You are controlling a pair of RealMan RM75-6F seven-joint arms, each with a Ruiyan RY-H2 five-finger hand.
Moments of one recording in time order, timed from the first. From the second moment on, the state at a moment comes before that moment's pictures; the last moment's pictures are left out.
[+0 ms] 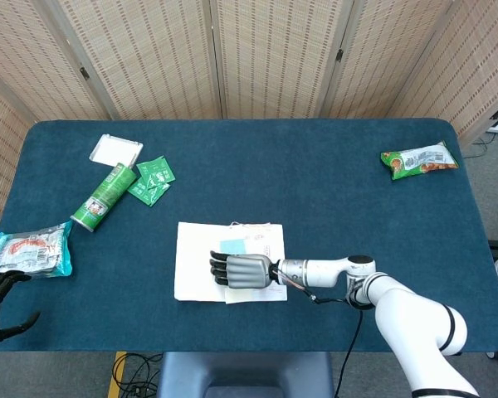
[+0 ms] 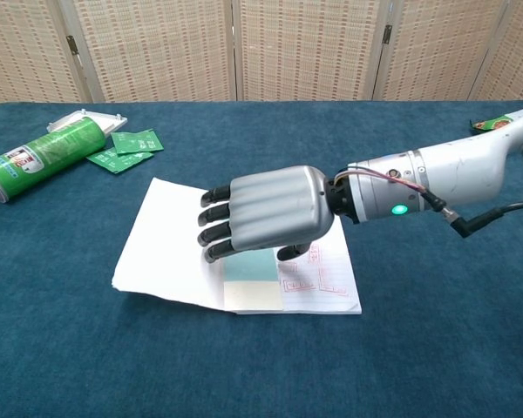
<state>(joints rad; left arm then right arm) -0.04 -1.04 -0.02 -1.66 1.45 1.46 -0.07 1.21 -1.79 -0.25 -0.71 -2.04 1.09 -0.01</state>
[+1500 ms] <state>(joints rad) -0.03 -1.04 -0.01 -1.65 1.45 1.46 -0.08 1.24 -1.76 -0.16 -0.78 -1.90 0.90 -0.05</state>
